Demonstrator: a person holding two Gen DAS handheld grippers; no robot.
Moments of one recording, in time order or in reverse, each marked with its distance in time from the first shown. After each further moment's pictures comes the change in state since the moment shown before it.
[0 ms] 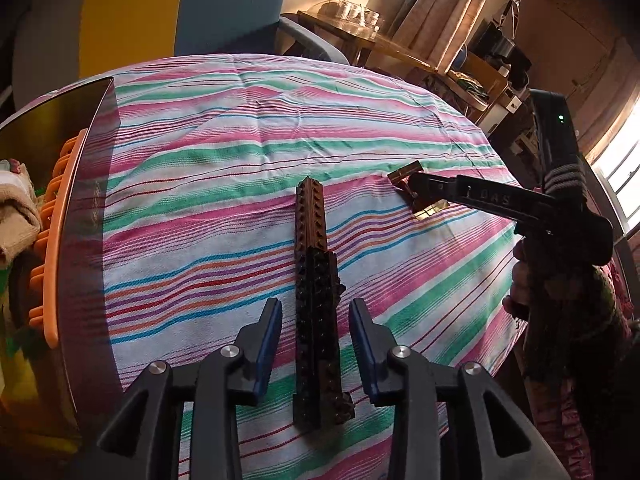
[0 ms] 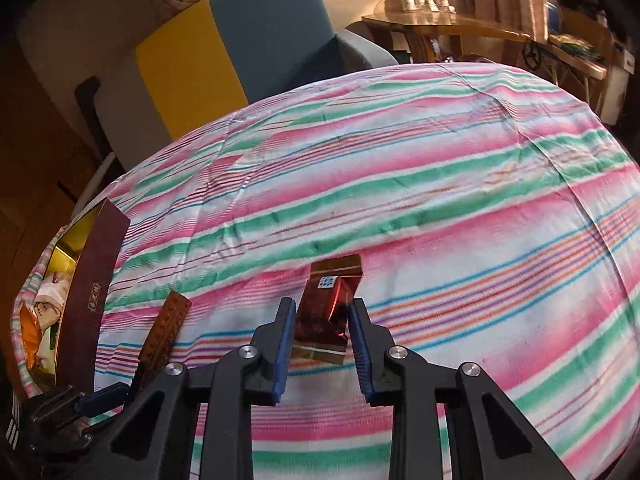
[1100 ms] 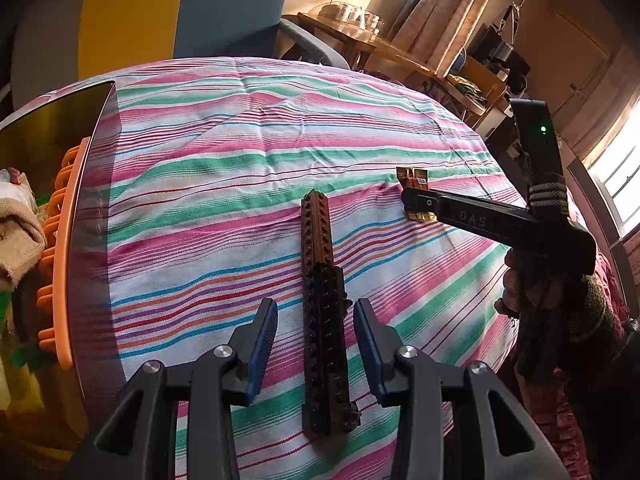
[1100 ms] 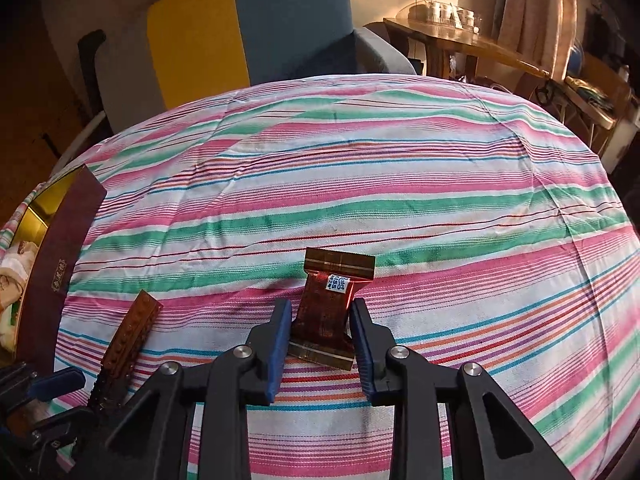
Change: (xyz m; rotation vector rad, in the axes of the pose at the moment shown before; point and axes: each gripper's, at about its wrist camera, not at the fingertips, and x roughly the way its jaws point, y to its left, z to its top) left arm -0.002 0.007 0.006 0.000 0.010 -0.020; right arm 0.012 0.015 0.007 -0.117 0.033 -0.105
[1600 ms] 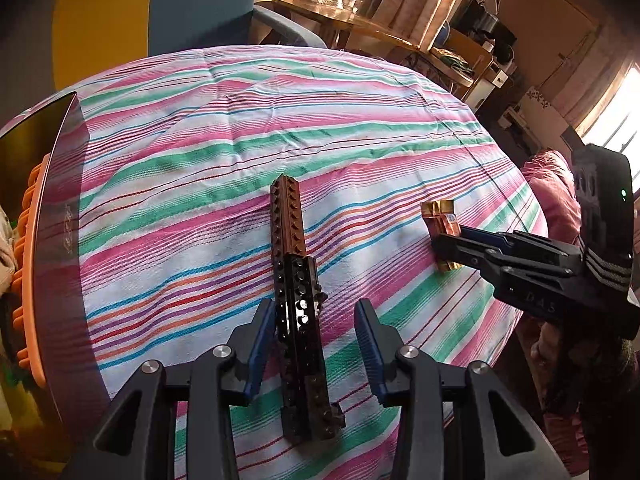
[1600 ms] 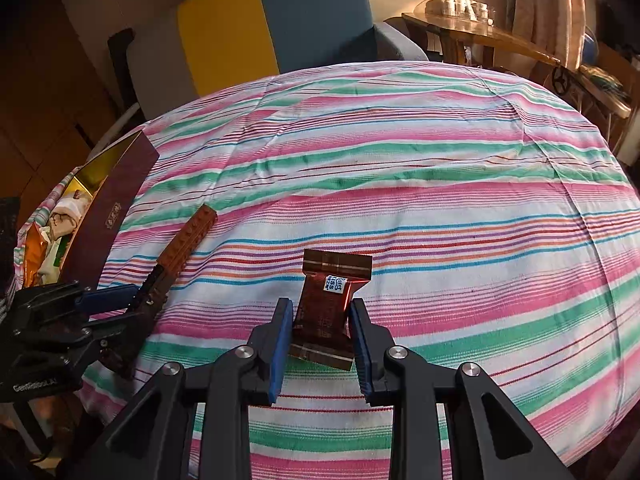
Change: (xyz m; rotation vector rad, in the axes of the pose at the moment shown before) left arm 0.017 -0.017 0.004 0.071 0.068 0.011; right arm -0.045 -0.002 -0.061 -0.008 0.014 0.107
